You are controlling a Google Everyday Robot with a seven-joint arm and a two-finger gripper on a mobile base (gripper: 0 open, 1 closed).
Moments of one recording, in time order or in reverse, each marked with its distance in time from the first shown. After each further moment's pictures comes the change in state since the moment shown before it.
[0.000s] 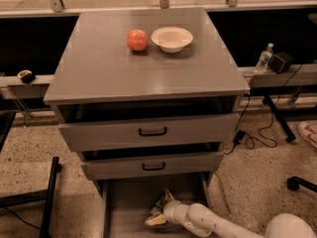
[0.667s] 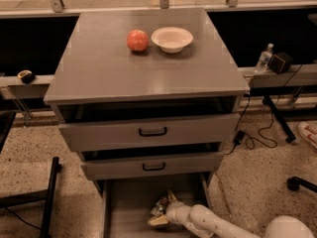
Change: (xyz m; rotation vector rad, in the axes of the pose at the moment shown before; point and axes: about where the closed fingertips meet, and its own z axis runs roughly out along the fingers) arm 0.016 -0.009 -0.001 0.022 0.012 0.021
